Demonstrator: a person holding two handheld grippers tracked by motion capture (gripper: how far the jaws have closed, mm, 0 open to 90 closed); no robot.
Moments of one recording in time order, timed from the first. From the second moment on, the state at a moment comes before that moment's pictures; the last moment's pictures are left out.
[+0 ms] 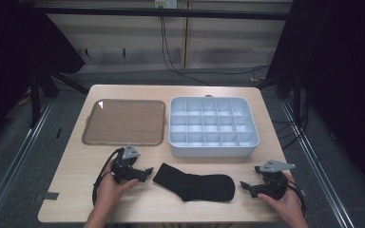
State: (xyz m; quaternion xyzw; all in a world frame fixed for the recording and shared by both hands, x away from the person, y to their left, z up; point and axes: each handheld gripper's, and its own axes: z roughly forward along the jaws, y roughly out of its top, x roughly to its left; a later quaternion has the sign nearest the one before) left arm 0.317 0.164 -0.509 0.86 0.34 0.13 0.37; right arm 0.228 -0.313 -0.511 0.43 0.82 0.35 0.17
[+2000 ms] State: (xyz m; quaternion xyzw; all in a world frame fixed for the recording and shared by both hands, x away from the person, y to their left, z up) left arm 0.302 0.119 -0.474 0.85 0.43 -0.01 0.31; right arm 0.214 -0.273 -0.500 0.29 0.88 0.38 0.07
